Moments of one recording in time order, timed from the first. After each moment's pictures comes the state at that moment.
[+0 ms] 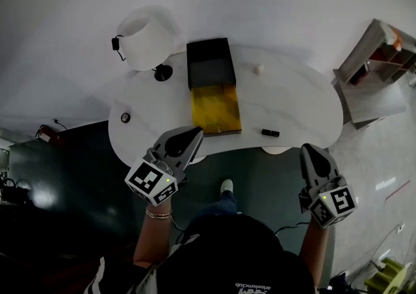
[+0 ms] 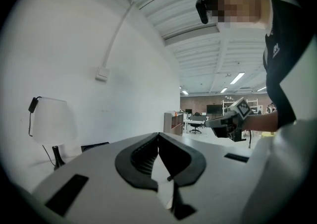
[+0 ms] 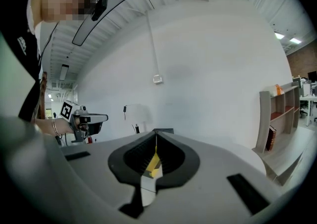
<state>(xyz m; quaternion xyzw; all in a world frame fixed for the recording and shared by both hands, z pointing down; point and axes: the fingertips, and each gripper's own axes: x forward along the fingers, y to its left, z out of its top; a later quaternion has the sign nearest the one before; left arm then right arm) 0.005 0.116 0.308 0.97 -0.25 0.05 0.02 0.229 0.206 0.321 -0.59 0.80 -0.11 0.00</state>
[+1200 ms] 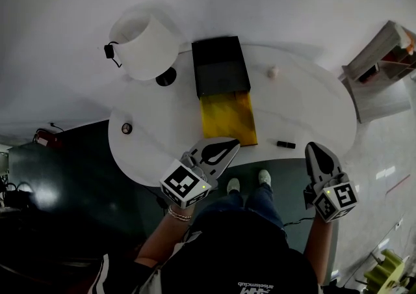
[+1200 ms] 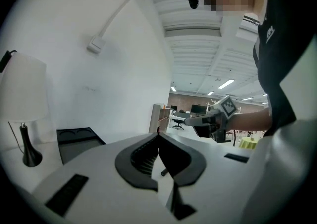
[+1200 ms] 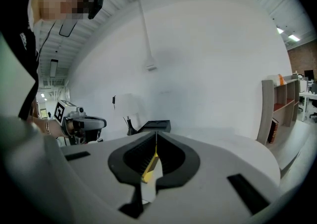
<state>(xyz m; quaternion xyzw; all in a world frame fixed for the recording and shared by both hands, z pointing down) 0.048 0.062 0.374 0.98 -0.15 0.07 0.08 0.217 0.110 0.370 -0.61 0.78 -0.16 -0.02</state>
